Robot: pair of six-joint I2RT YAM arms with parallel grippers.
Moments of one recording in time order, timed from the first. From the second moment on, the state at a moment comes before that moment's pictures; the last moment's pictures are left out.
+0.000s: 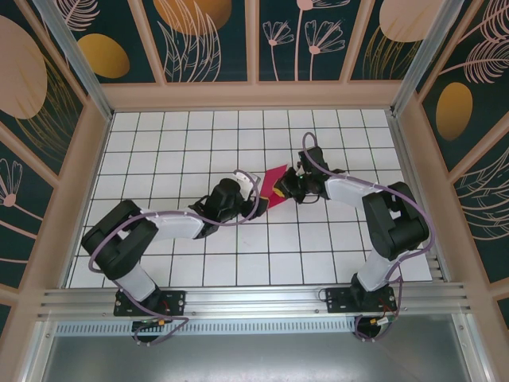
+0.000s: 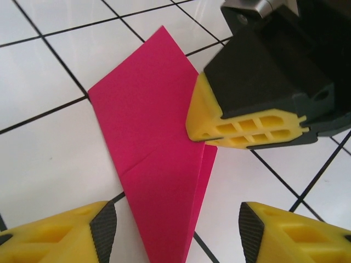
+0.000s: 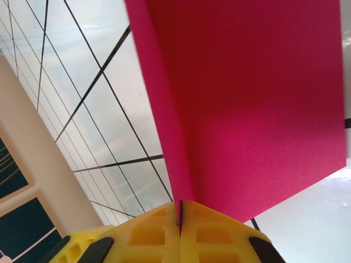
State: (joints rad) left arm -0.79 1.66 0.70 0.46 0.06 -0.23; right arm 0.44 1.70 0.94 -0.14 -0.52 1.16
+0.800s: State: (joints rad) left arm -0.79 1.87 0.75 0.58 0.07 -0.03; right arm 0.41 1.75 0.96 -0.14 -0.58 1.19
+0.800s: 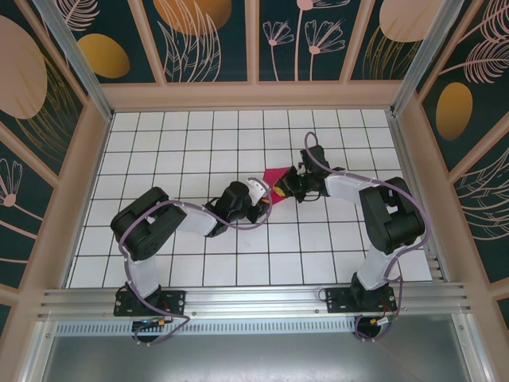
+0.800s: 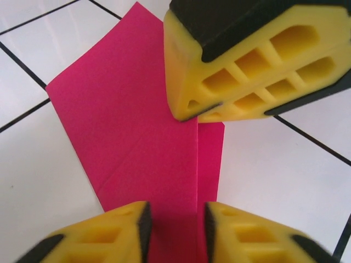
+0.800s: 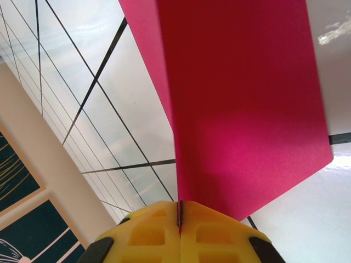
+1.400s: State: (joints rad) left arm -0.79 1.87 0.74 0.61 0.15 -0.22; right arm 0.29 1.66 0.89 -0.10 -0.63 0.85
